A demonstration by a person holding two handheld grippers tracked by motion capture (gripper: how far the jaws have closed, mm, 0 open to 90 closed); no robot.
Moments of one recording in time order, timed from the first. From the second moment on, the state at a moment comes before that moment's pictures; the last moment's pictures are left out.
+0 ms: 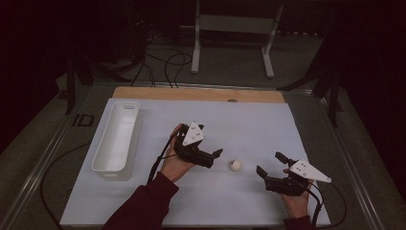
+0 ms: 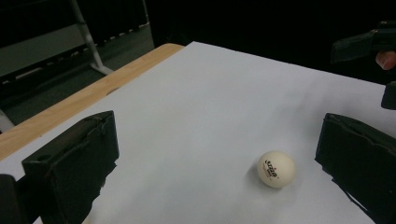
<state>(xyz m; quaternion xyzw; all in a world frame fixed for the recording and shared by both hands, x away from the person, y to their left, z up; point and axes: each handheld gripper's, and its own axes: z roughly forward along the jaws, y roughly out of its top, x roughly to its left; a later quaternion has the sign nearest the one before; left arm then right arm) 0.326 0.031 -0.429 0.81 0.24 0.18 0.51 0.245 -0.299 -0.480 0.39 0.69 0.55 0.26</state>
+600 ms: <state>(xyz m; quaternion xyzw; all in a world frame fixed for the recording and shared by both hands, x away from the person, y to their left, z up) 0.331 0.013 -0.442 0.82 0.23 0.17 0.50 0.245 -0.301 -0.480 0.39 0.69 0.55 0.26</state>
